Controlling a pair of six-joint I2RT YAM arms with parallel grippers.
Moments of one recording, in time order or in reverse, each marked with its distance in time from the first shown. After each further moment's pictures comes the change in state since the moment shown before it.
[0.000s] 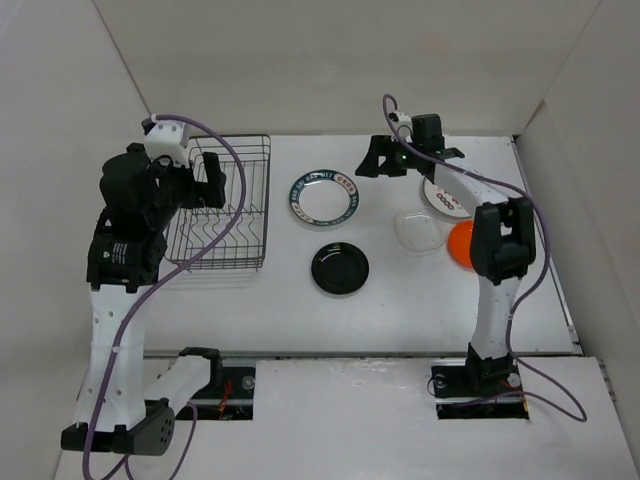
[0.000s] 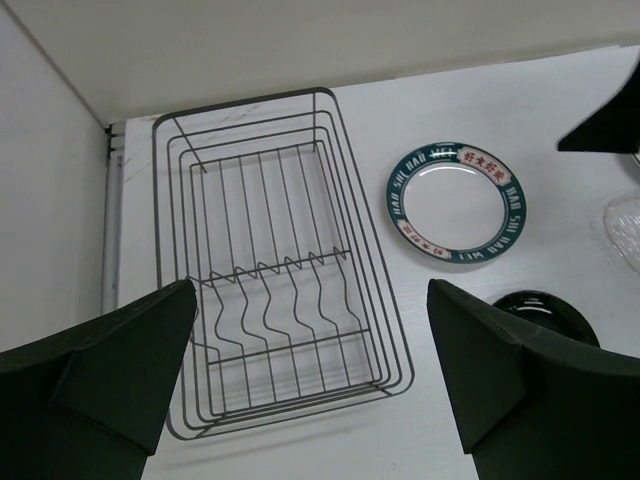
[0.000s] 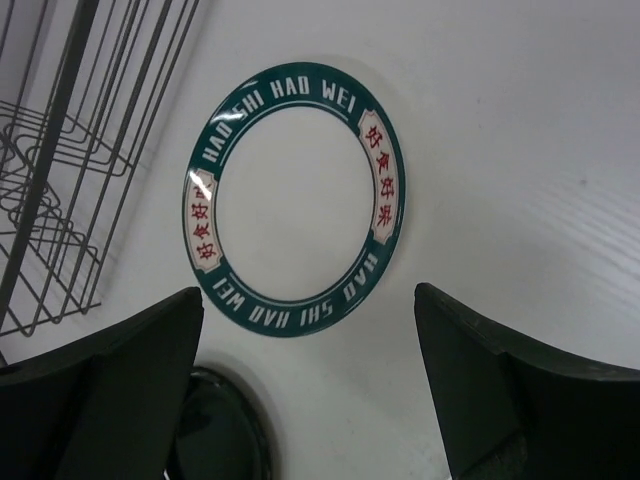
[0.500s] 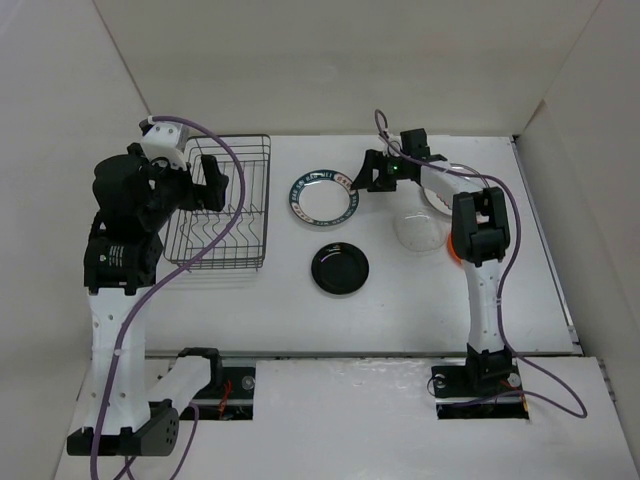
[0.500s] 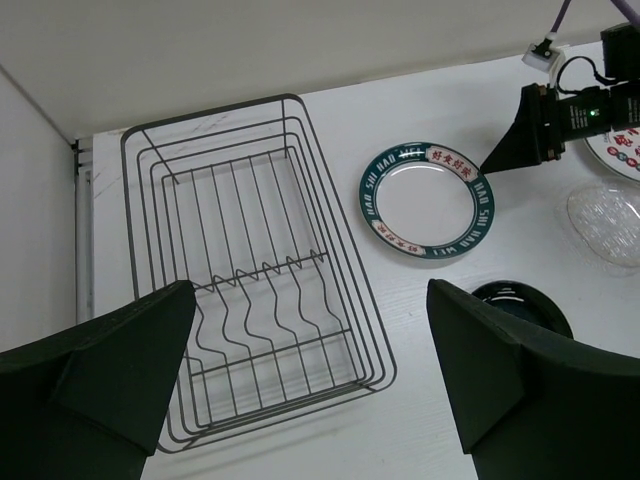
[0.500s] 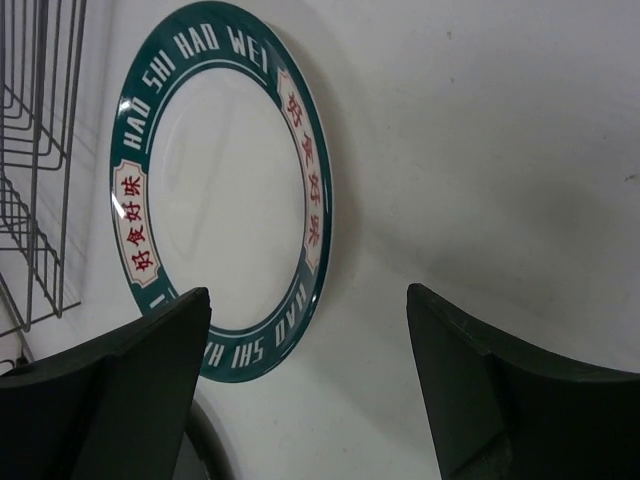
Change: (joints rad) left arm 0.049 -0.013 -0.005 0.000 0.145 0.008; right arm -0.014 0.336 0.222 -0.044 -0.121 0.045
